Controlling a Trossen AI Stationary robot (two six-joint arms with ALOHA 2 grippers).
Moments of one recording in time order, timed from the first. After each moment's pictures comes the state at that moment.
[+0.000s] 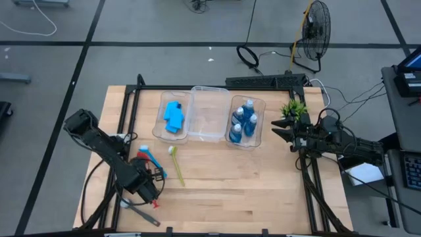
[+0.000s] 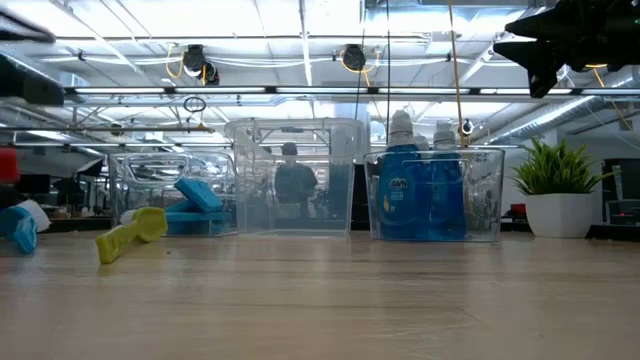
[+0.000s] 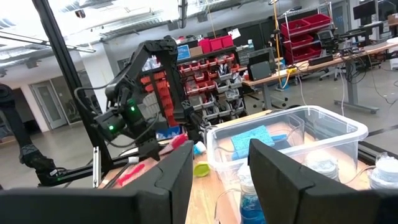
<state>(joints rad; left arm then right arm) -0.77 1.53 0.91 -1.13 -0.03 -2.55 -0.19 0.06 0.24 -0.05 -0.08 0.29</state>
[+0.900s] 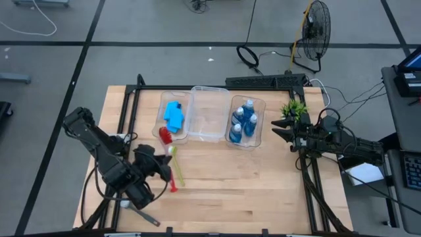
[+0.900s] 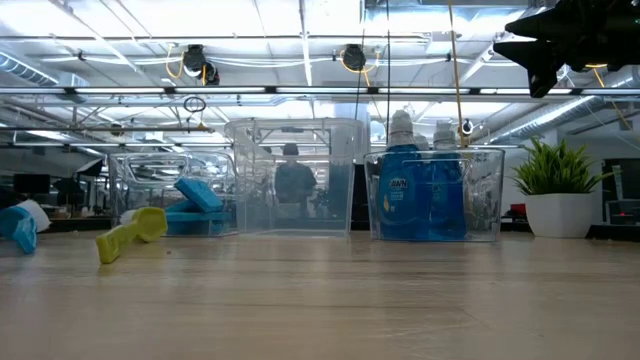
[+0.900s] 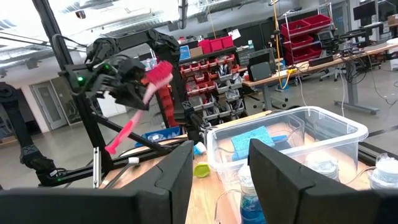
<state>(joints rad) -0.78 1.49 1.37 -1.35 -0.94 -1.98 -0.19 0.06 0.24 -0.05 -0.08 0.29</state>
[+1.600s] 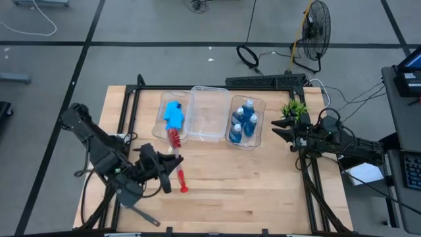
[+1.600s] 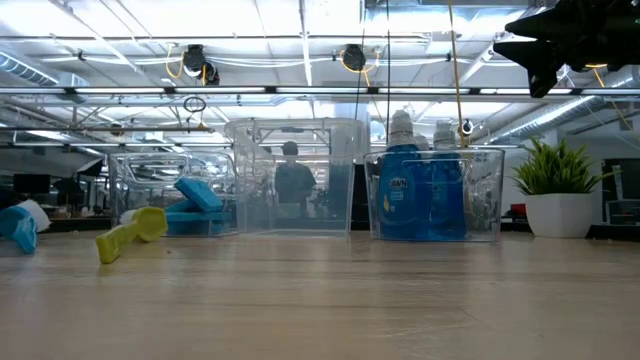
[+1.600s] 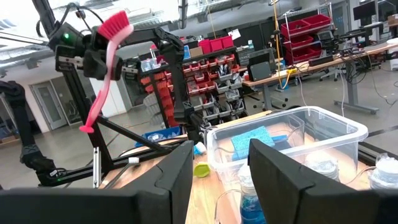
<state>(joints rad) -0.77 1.39 1.37 -0.61 -1.15 -1.04 -0.19 0.06 0.24 -0.05 -0.08 0.29</state>
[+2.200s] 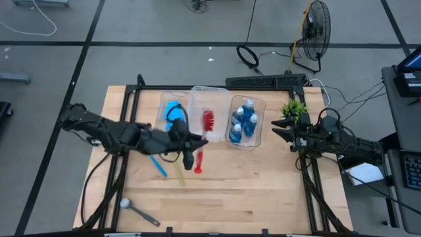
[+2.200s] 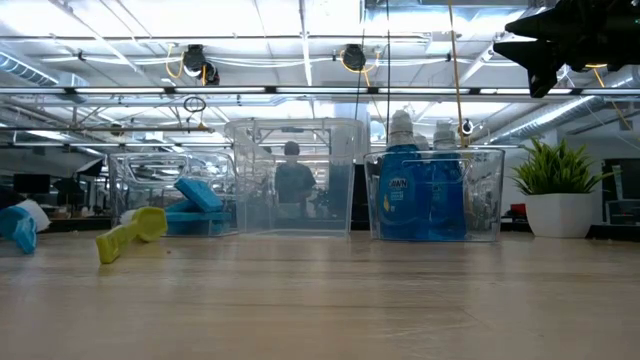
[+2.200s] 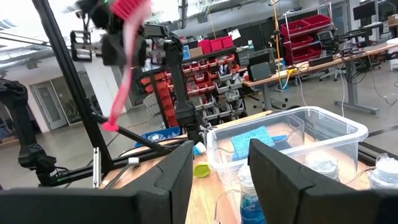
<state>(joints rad) -0.34 1.38 1.37 -0.34 -0.54 -0.51 -0.19 0.06 0.24 -0.05 -0.08 0.29</state>
